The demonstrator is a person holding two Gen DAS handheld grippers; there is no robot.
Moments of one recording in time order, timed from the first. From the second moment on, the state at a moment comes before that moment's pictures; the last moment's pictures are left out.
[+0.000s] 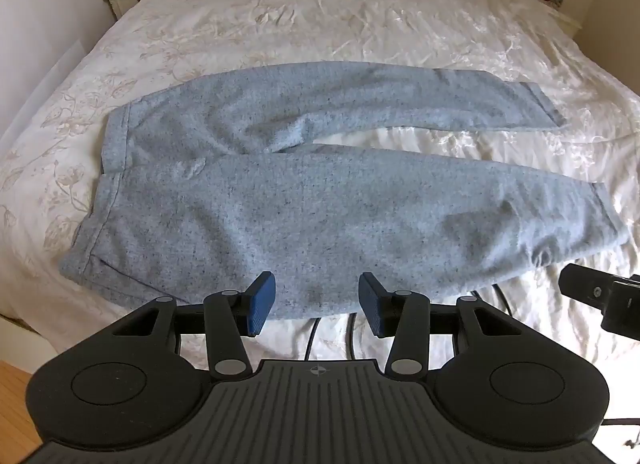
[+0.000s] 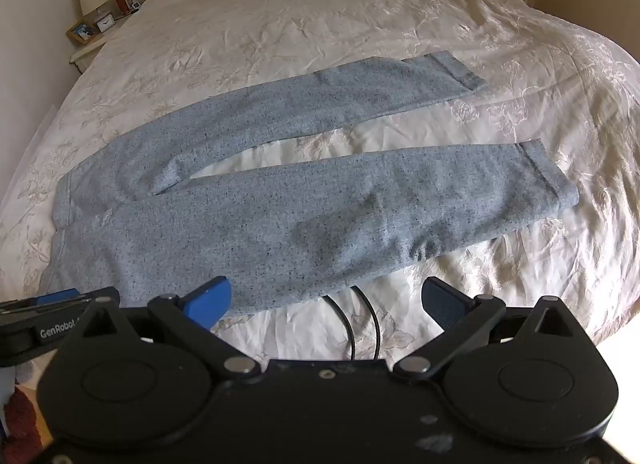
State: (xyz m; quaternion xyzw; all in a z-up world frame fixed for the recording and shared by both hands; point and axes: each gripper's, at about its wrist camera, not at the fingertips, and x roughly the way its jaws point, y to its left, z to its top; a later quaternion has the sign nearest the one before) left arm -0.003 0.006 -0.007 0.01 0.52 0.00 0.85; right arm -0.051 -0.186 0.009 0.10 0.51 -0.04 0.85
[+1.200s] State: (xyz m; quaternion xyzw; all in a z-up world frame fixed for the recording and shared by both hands) left arm 0.049 -0.016 -0.020 0.05 0.54 0.03 0.84; right arm -0.003 -0.215 0.003 0.05 0.50 -0.04 0.87
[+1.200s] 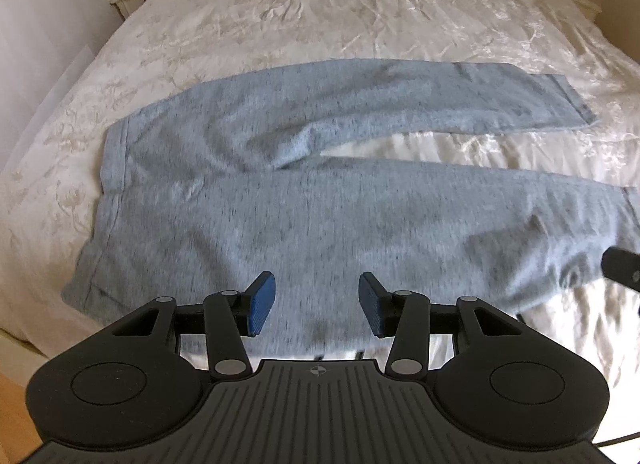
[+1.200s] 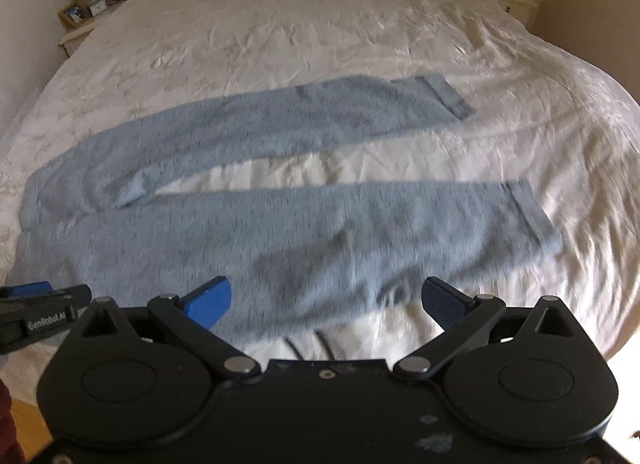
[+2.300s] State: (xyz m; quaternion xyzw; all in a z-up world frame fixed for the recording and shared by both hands) left arm 0.198 -0.040 -0.016 0.03 0.54 0.10 0.84; right arm 0.255 -0.304 -0.019 0.01 0.38 0.10 0.92
